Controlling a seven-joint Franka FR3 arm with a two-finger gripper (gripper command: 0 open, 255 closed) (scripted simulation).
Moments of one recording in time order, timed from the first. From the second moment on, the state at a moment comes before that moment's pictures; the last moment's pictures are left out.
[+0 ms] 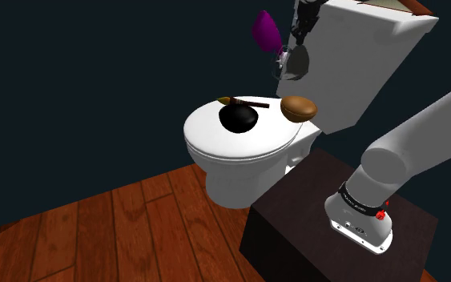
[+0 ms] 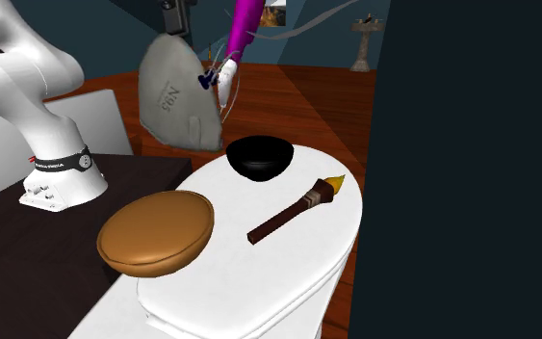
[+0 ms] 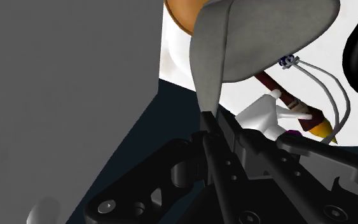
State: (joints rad) arm -0.17 -0.28 -0.12 -2.04 -0.35 2.01 -0.07
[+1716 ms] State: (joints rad) arm -0.24 -0.54 -0.22 -2.34 -0.41 2.10 -0.17
